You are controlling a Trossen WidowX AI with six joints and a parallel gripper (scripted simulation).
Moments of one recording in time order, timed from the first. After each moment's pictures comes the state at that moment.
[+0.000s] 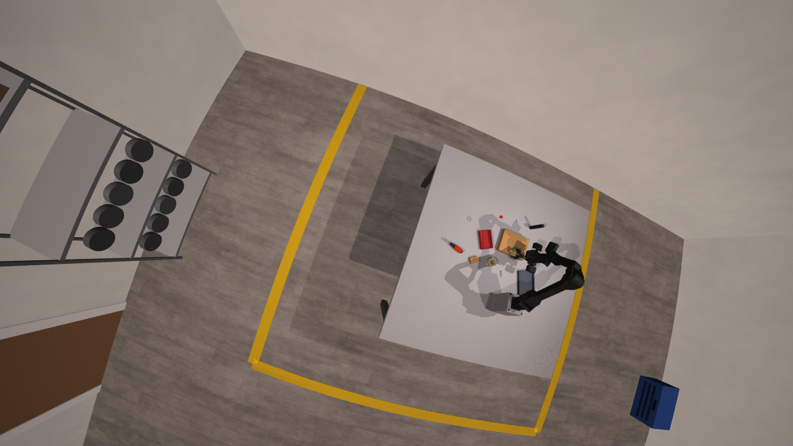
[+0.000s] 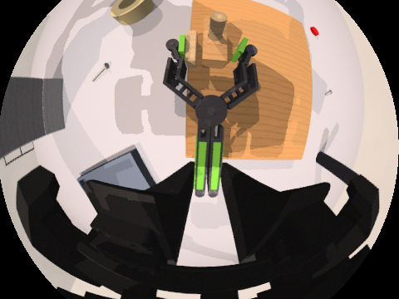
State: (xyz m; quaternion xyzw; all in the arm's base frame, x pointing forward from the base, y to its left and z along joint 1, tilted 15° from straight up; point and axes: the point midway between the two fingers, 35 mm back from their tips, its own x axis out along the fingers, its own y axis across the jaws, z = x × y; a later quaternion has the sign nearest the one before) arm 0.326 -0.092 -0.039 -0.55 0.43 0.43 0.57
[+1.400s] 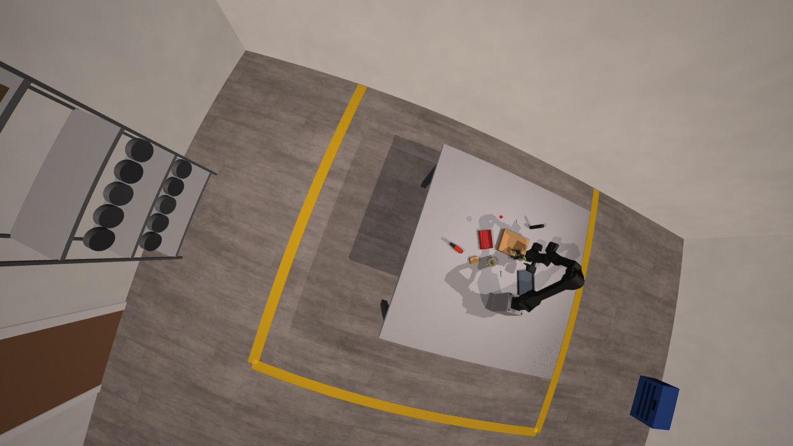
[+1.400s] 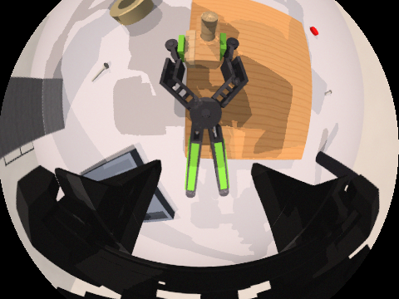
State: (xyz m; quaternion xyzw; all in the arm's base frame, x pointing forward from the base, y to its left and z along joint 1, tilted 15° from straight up) arm 0.326 -0.092 -0.039 -0.55 0.43 0.43 0.57
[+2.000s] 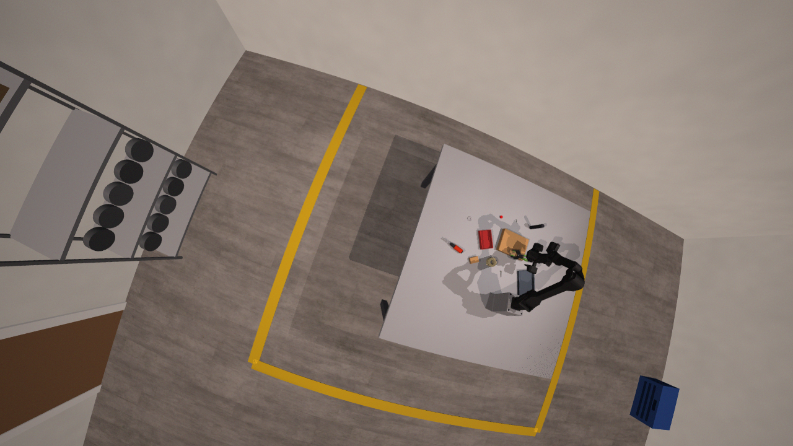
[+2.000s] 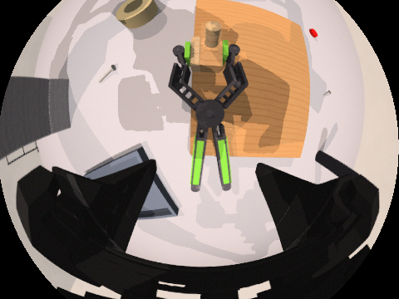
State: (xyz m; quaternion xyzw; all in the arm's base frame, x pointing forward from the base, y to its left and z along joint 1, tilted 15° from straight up) arm 0.321 -0.092 -0.031 -0.54 0.44 0.44 0.57
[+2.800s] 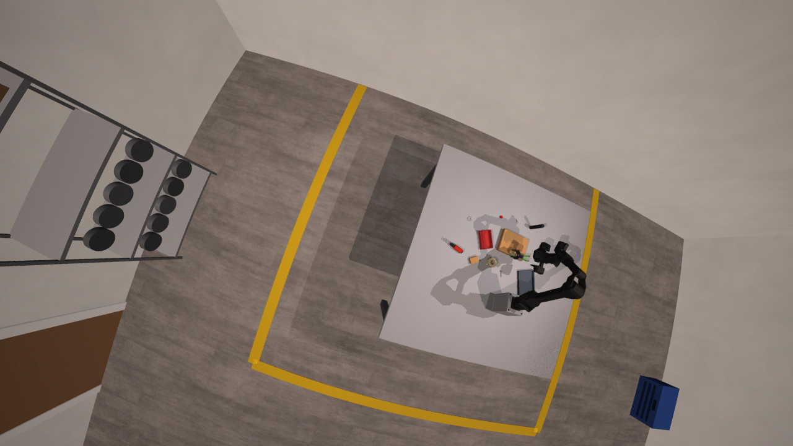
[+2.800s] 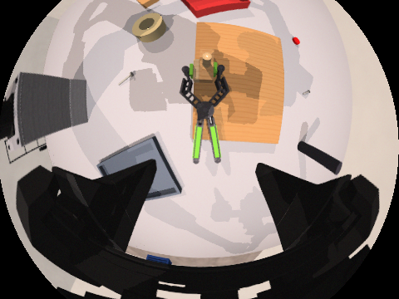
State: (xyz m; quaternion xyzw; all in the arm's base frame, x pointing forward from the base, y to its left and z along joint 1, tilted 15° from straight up) arm 0.308 -0.093 0.027 -0.54 0.44 0.43 0.57
